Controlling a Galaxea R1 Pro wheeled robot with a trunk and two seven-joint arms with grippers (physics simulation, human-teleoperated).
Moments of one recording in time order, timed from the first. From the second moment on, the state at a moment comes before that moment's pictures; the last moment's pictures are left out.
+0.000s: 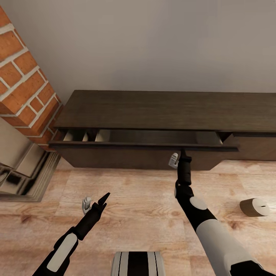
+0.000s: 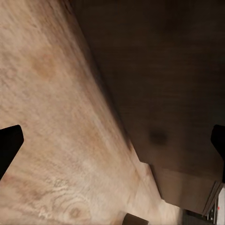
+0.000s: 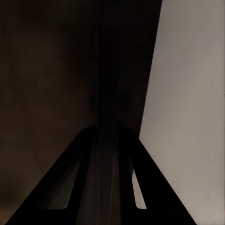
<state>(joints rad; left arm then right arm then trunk) -0.33 0.08 -0.09 -0.94 1.20 0.25 -0.49 -0.76 0.05 0.15 -0.78 1.41 0.32 -0.61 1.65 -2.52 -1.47</state>
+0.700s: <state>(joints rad) -0.33 0.08 -0.09 -0.94 1.20 0.25 -0.49 -0.66 0.04 0.15 -0.92 1.43 0.32 -0.54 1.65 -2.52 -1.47</state>
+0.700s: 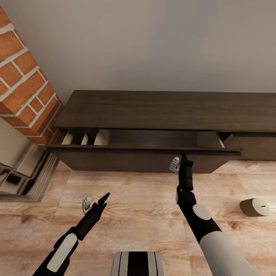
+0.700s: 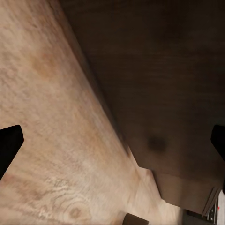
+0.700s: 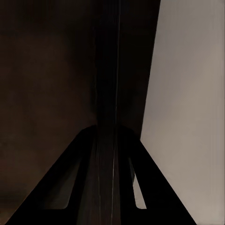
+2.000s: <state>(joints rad) -0.33 0.08 -0.09 -0.94 1.19 0.25 -0.49 -0.49 0.01 0.17 -1.14 1.45 0.32 -0.45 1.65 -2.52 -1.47</state>
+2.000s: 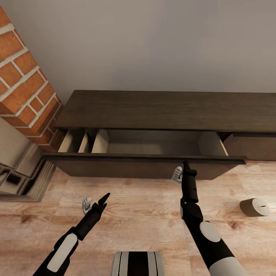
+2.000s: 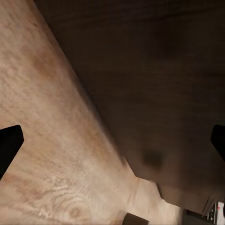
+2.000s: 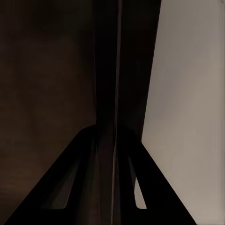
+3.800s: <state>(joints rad) -0.33 0.04 -0.11 -0.93 1.19 0.25 -0.49 -0.32 0.00 0.18 -1.29 1.45 0.31 -0.45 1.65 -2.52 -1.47</state>
